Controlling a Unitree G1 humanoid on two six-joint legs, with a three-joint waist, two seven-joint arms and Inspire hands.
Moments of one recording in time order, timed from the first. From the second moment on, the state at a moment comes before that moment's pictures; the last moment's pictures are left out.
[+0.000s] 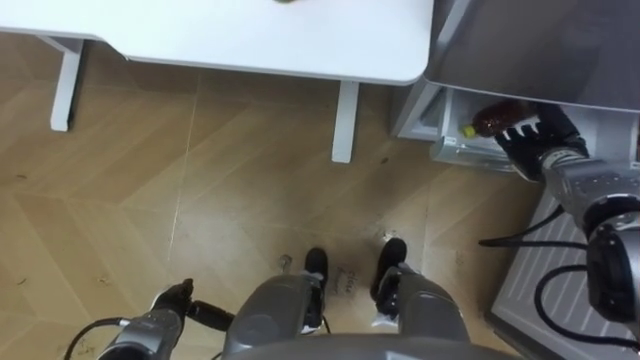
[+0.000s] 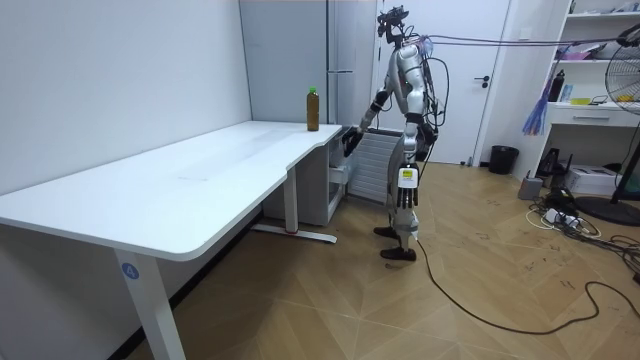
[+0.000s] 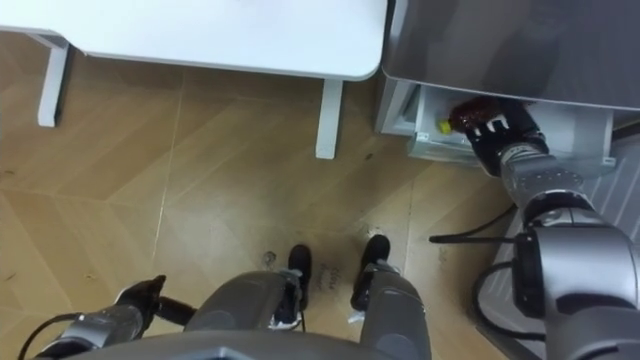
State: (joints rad) left arm 0.02 0.30 -0.28 1.08 -0.12 0.16 0.03; right arm -0.57 -0.45 -0.04 1.34 1.47 0.12 0.00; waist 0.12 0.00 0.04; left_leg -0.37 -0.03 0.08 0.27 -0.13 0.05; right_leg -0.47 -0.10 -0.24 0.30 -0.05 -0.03
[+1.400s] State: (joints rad) left arm 0.19 0.26 0.06 1.08 -0.08 0.11 0.05; right arm -0.02 -0.36 -0.06 1.28 1.27 0.12 0.30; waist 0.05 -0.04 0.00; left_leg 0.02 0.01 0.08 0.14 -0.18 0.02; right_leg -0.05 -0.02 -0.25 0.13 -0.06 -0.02
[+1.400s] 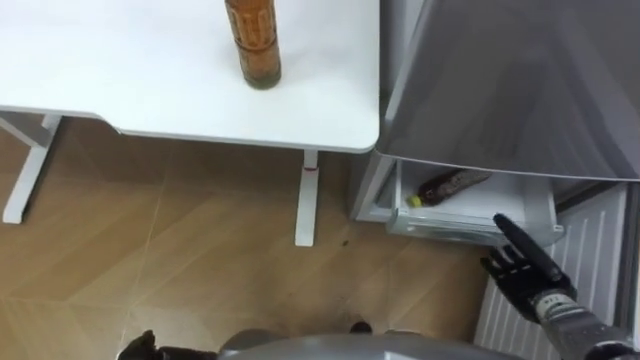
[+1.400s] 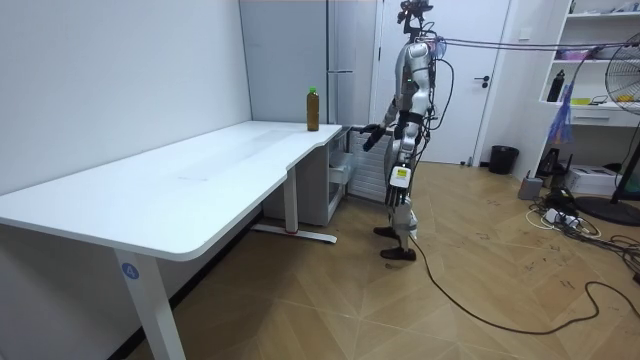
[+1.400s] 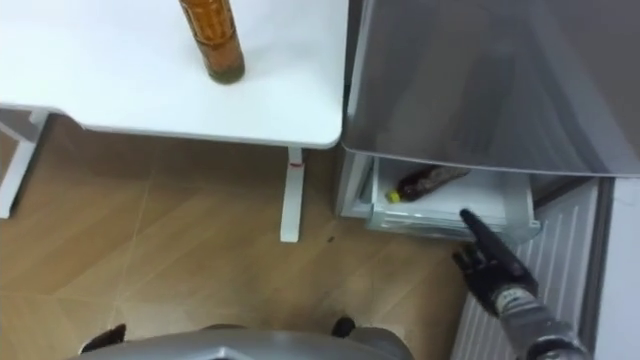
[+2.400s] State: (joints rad) left arm 0.21 0.21 0.10 1.13 0.09 0.21 0.12; right arm 0.08 -0.26 0.01 1.35 0.49 0.12 0.11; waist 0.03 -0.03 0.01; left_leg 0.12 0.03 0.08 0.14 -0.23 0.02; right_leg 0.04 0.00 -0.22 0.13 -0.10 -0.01
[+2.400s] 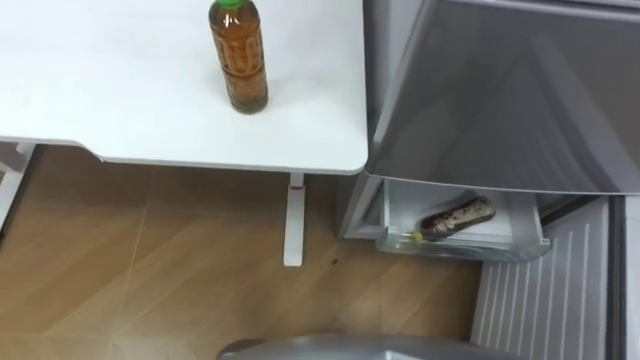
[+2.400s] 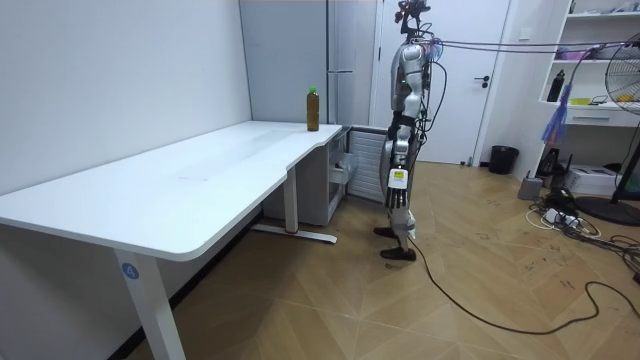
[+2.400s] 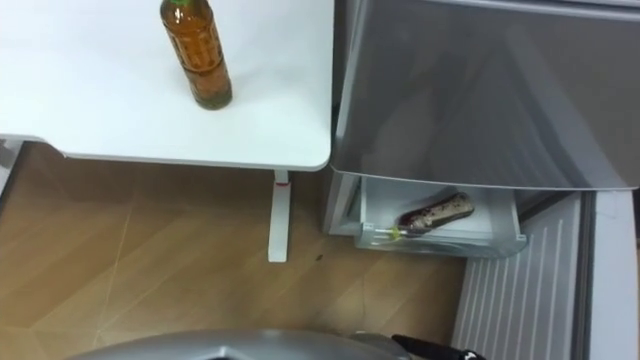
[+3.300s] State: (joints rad) left arm 0.13 0.18 0.24 0.81 -0.14 0.07 0.40; right arm 0.07 -0.25 0.01 1.33 0.38 0.08 0.03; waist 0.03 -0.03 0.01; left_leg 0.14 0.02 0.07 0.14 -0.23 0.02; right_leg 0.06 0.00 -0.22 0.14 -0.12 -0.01
